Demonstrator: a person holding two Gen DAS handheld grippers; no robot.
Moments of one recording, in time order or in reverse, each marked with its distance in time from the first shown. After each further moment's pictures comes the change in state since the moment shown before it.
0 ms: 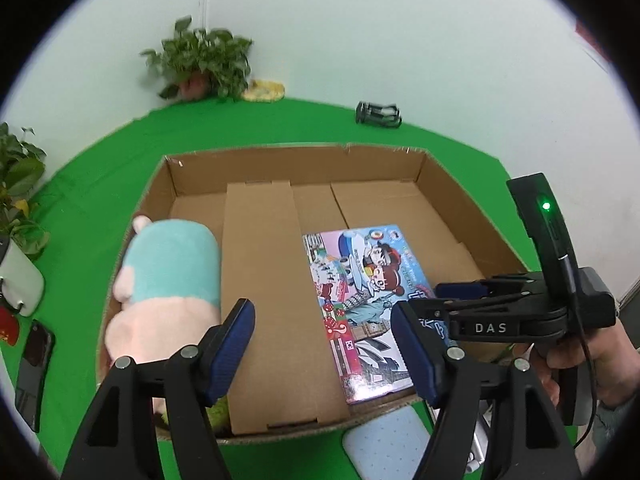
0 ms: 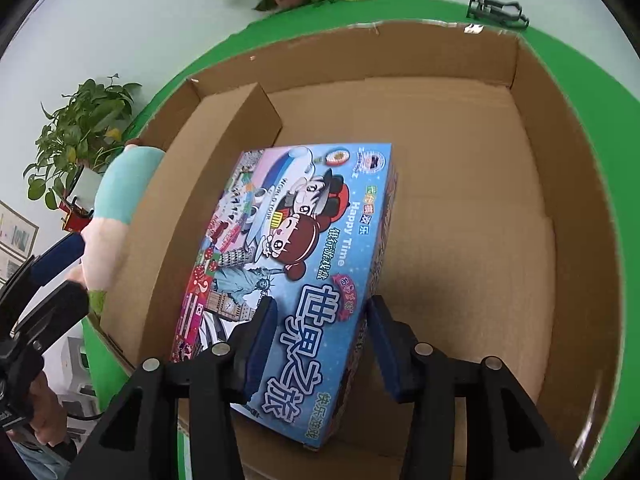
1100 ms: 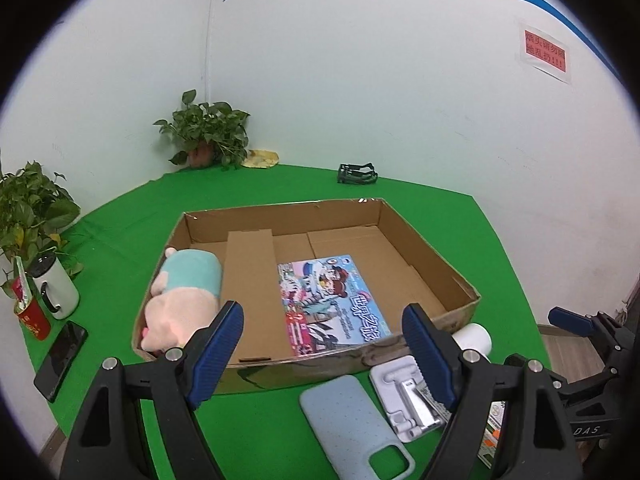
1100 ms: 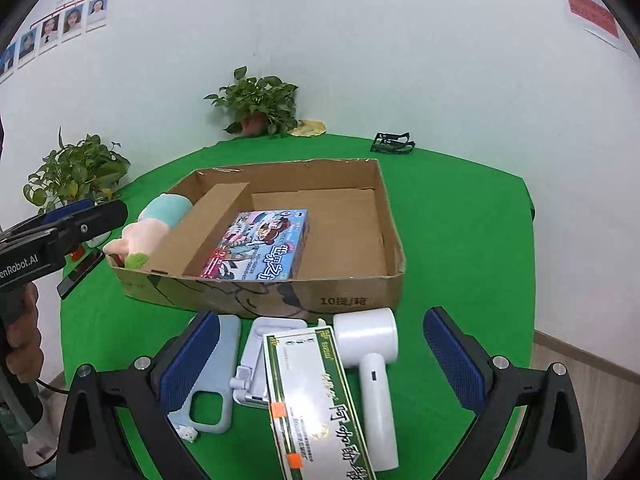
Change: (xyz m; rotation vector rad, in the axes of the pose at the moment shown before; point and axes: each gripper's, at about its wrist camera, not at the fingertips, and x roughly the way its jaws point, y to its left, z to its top) left arm -0.107 -0.065 -0.051 0.049 -0.225 0.018; right arm -0.206 0.033 -0.208 -0.029 -0.510 -0.274
